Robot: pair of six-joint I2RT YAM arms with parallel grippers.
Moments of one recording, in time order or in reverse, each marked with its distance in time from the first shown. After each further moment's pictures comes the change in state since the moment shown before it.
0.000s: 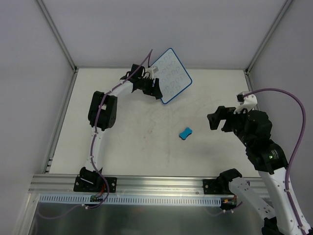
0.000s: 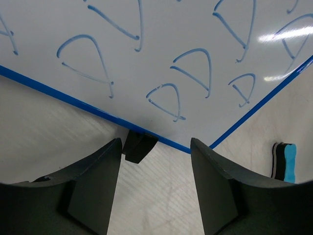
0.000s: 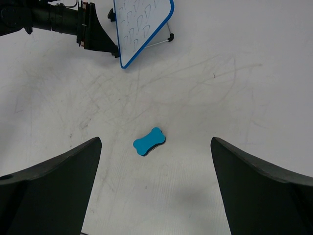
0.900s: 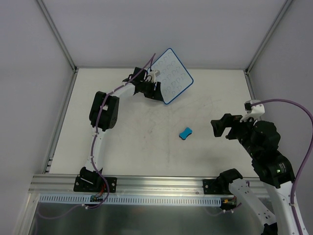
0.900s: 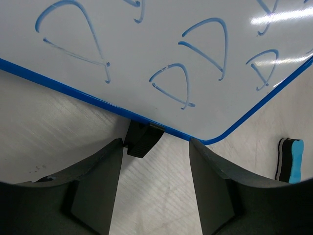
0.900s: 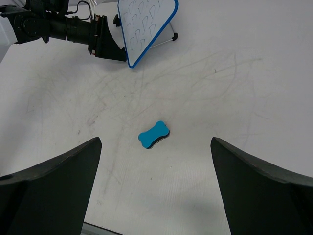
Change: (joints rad) left arm -0.024 0.000 -0.057 0.008 -0.015 -0.005; right arm 0.000 -0.120 -0.004 -0.075 0.000 0.035
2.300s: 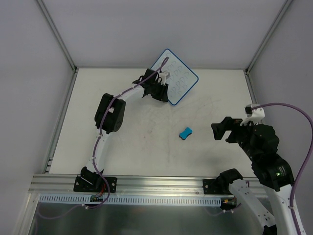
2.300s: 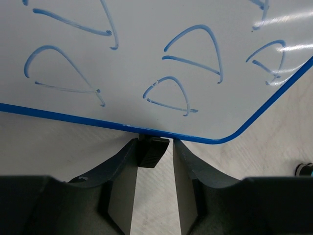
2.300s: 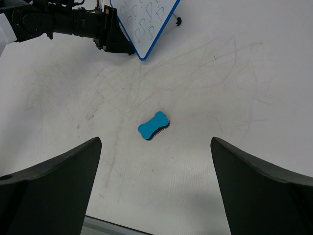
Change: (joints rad) left arm -0.111 0.000 0.036 -0.008 -0.190 0.033; right arm 0.000 -0.040 -0.033 -0.039 0.013 0.039
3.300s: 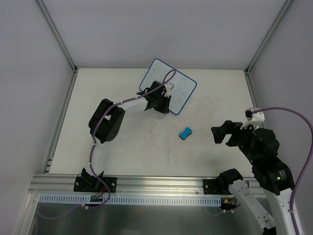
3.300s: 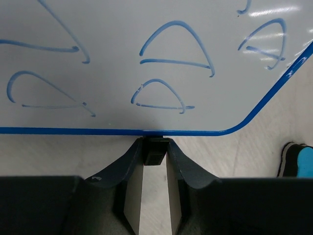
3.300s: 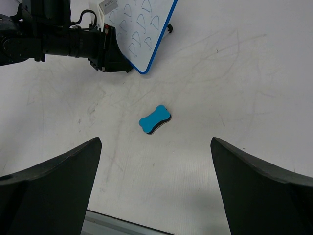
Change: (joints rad) left arm -0.129 -0.222 -0.349 0.100 -0.245 -0.085; right arm 0.000 -0.055 -0.032 -0.025 -0.011 0.013
